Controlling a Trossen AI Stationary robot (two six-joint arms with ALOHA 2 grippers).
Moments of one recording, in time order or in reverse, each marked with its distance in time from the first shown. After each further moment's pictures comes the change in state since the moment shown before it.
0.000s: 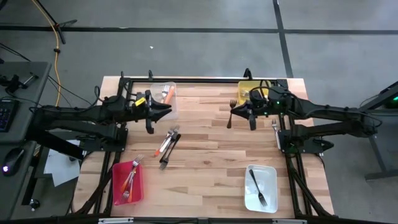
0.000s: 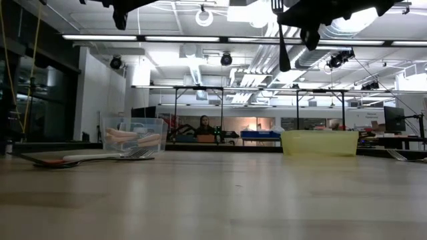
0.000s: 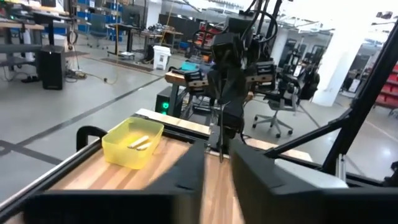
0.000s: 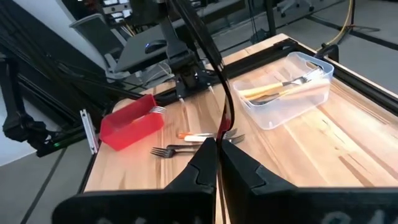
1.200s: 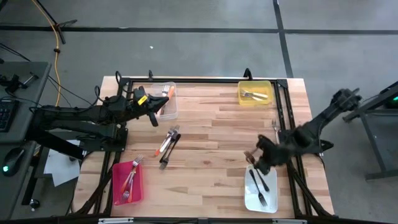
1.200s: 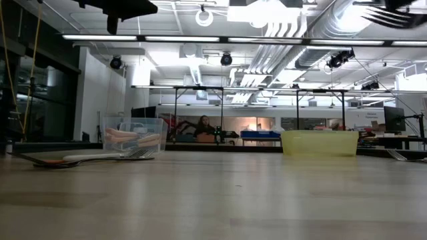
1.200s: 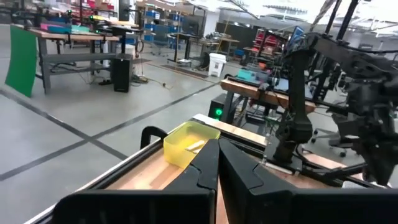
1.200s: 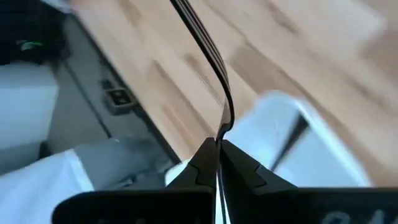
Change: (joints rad) left arm 0.000 0.000 0.000 -0.017 -0.259 0.019; right arm 0.900 0.127 0.100 -0.613 0.318 1.215
